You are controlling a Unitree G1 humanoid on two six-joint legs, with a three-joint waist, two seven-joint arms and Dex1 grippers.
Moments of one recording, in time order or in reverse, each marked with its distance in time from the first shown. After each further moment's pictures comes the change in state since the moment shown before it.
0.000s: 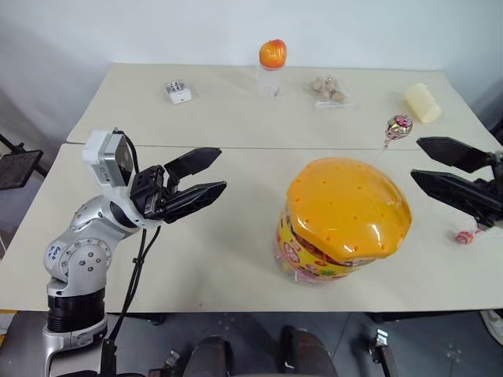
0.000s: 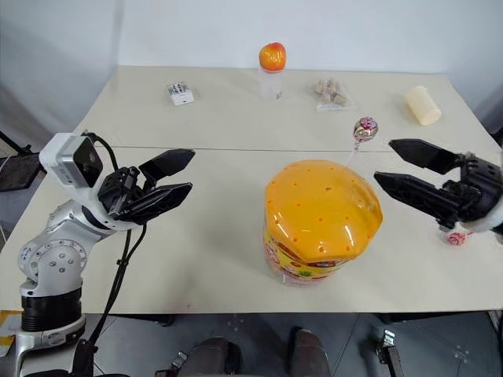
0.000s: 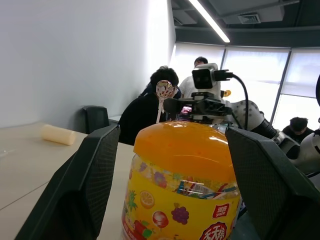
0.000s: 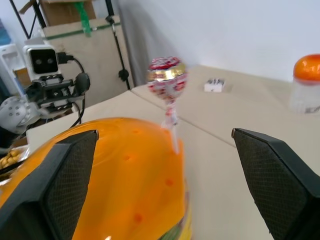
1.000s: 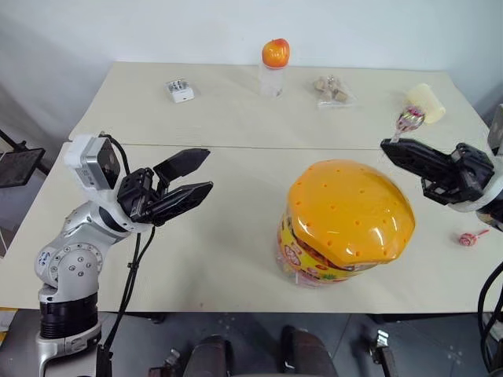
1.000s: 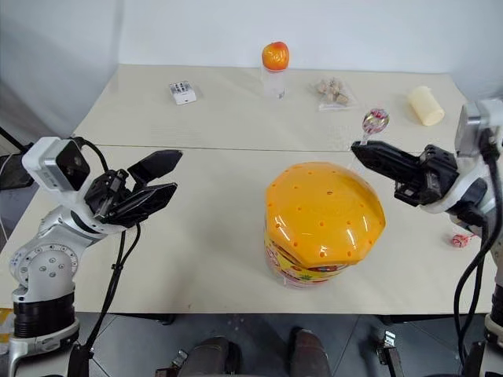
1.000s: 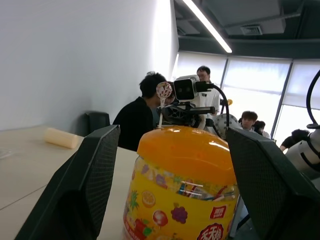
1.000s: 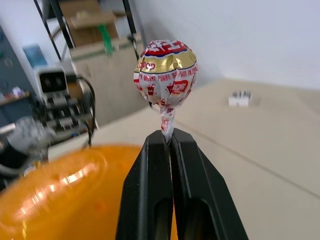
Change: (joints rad) left arm 0.025 0.004 0.048 0.003 -0.069 0.011 0.000; right arm -0.197 0.098 0.106 0.105 0.015 0.001 -0.014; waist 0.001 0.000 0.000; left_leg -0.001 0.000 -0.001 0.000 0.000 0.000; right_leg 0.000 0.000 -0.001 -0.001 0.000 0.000
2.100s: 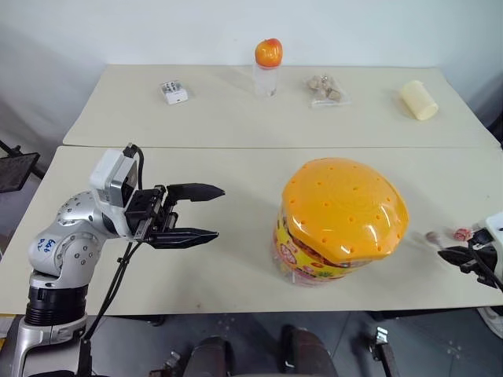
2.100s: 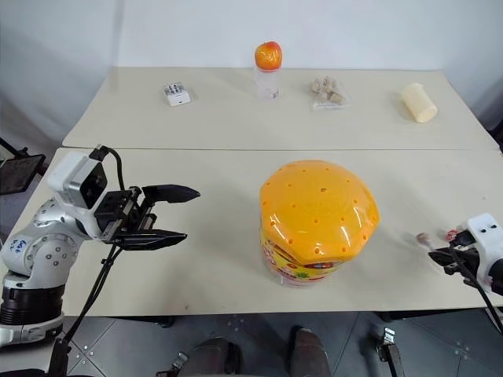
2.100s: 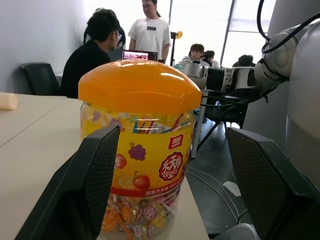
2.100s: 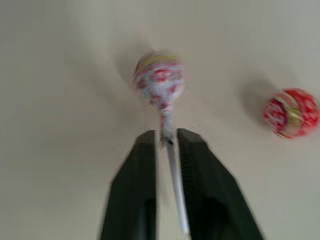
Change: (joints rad) left arm -0.031 0.161 -0.121 0.082 0.211 -0.079 -0.348; right arm 0.536 -0.214 0.058 0.258 -0.745 -0.138 -0.083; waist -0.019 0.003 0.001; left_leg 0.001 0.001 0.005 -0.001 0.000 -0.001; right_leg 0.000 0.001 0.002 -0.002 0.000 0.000
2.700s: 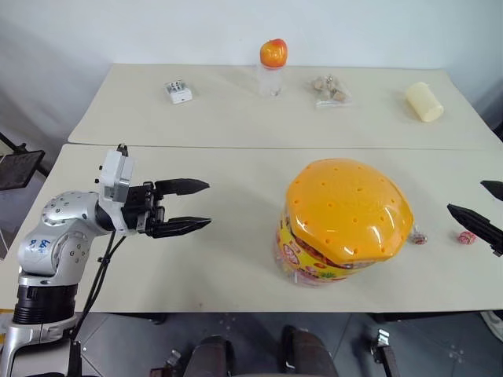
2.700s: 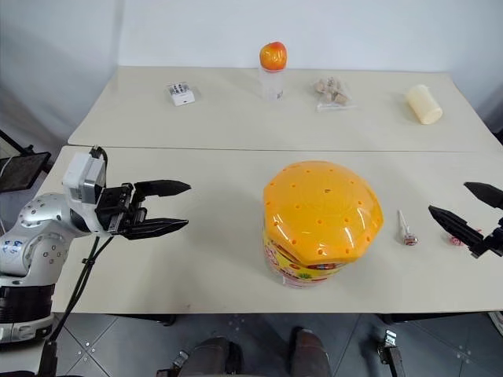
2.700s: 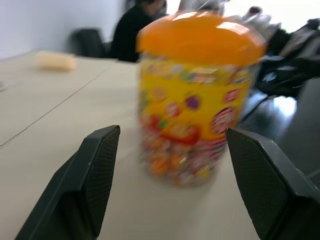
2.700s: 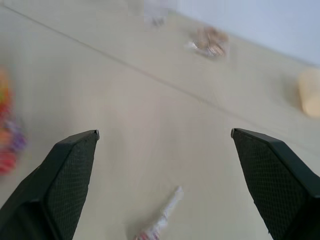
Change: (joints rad) left arm 0.043 0.054 0.013 0.122 0.241 -0.153 0.121; right arm -0.046 0.158 -0.331 -0.211 0.237 -0.249 0.199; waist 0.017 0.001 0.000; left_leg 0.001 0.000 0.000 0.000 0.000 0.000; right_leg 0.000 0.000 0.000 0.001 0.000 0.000
